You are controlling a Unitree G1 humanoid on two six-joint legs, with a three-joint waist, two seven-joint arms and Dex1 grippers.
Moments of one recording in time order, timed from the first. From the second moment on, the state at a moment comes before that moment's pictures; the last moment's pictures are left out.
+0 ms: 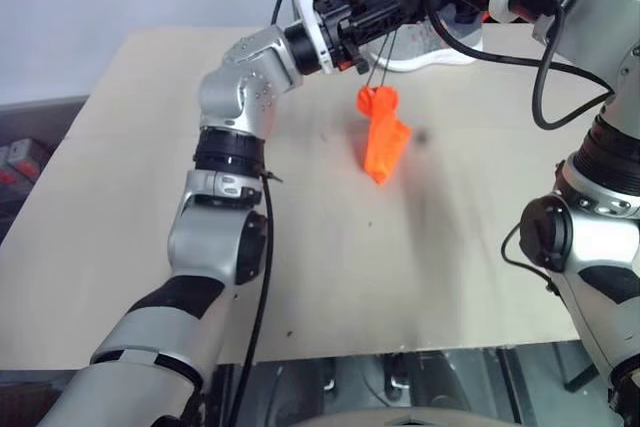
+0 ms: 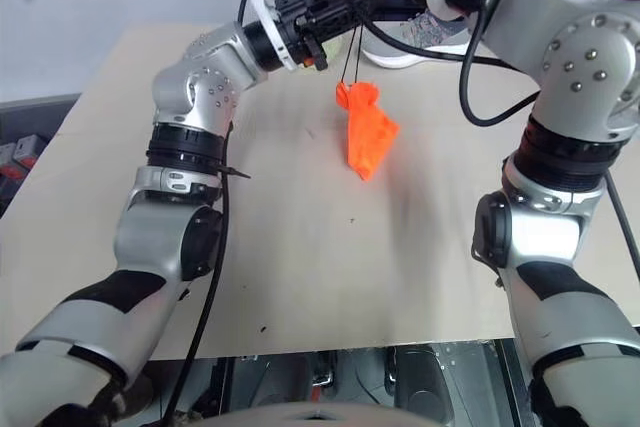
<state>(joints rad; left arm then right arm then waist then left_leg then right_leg) -1.21 0.28 0.07 0.58 -0.45 0.42 -1.00 -1.29 -0.33 -0.26 -0.17 0.71 1.20 0.10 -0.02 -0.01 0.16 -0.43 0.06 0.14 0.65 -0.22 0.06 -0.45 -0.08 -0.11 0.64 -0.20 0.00</state>
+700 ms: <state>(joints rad) -1.00 0.28 0.01 0.53 -0.31 0.28 -0.75 -1.38 -0.39 -0.28 0.12 0.67 1.04 0.12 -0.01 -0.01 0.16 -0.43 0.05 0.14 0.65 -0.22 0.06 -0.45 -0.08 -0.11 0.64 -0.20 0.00</state>
